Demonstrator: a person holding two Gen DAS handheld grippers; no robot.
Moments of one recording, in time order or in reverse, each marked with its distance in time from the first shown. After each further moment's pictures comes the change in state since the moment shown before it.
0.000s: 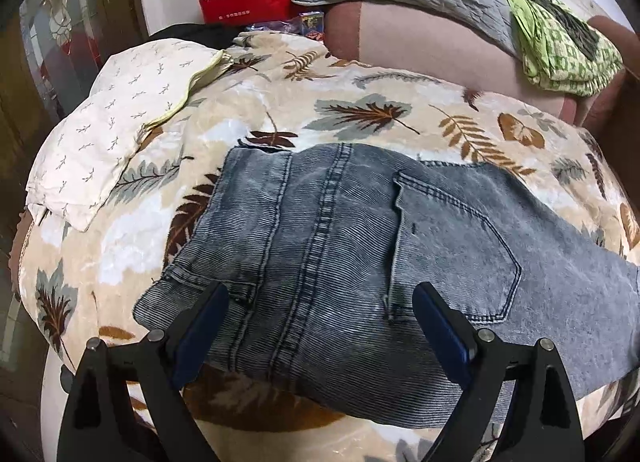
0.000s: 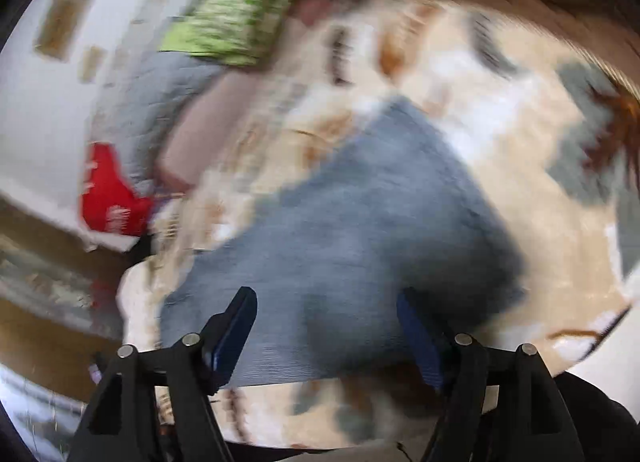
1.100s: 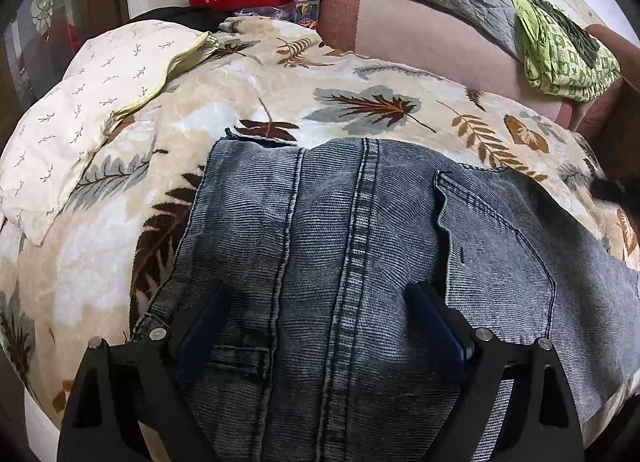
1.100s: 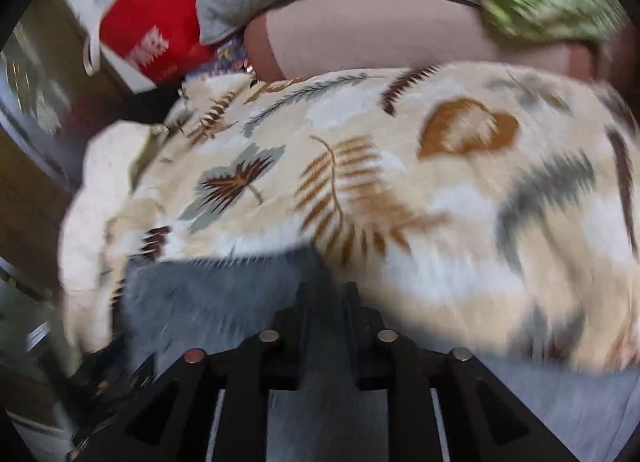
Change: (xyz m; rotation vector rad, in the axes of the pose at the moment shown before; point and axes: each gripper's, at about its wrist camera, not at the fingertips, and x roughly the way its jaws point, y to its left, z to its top) left arm 0.050 0.028 0.014 -0.012 0.007 -0.100; right arm 0.170 0.276 0.000 -0.662 0.182 -0.087
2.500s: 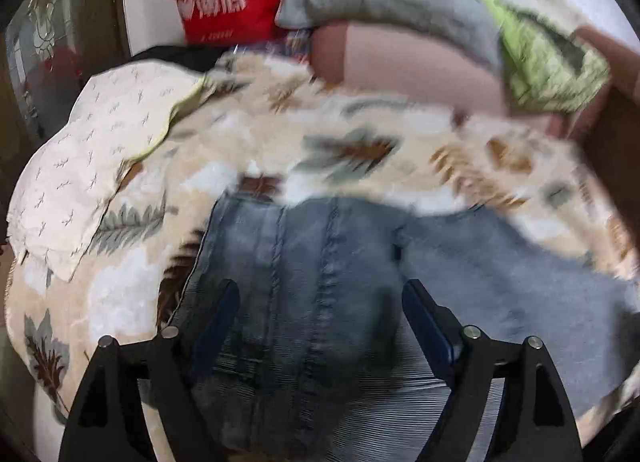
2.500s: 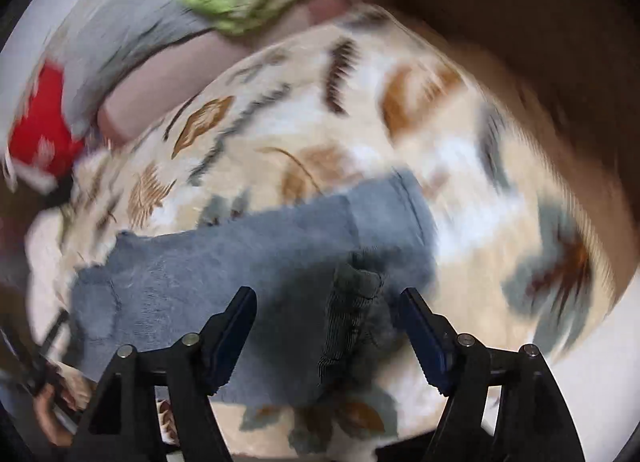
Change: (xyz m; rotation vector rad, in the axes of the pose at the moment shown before) left arm -0.024 -0.019 0.016 0.036 -0.031 0.055; right arm -0.164 -0.181 -0.109 0.334 -0.035 -0.322
